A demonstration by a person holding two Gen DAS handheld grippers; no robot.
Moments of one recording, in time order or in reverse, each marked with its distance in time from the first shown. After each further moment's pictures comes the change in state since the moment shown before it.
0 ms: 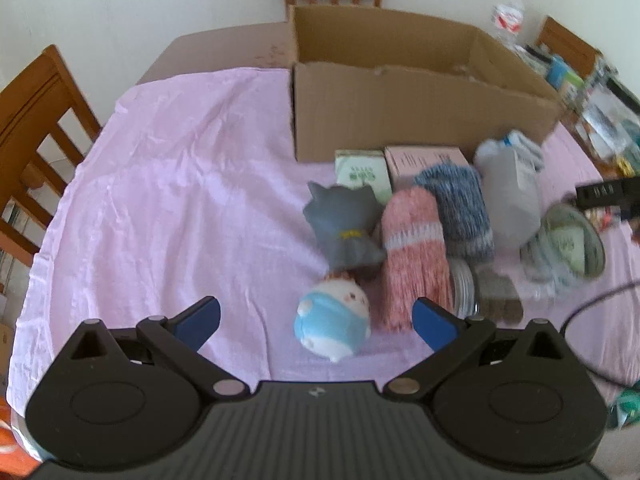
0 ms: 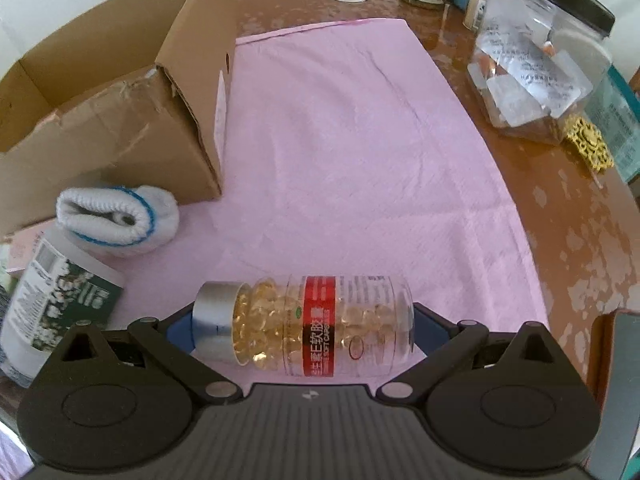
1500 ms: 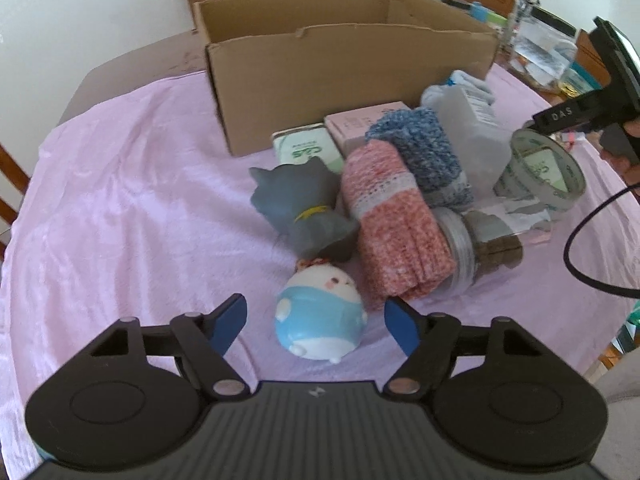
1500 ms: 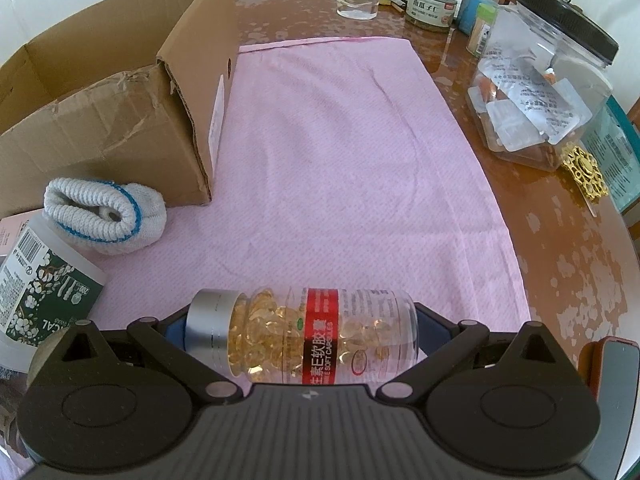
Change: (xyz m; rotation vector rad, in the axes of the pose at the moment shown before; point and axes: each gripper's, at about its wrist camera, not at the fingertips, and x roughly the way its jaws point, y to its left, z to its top) left arm 0.027 0.000 -0.006 0.251 -0.003 -0.142; right arm 0.006 -0.003 -0.003 -0.063 -0.060 -0.027
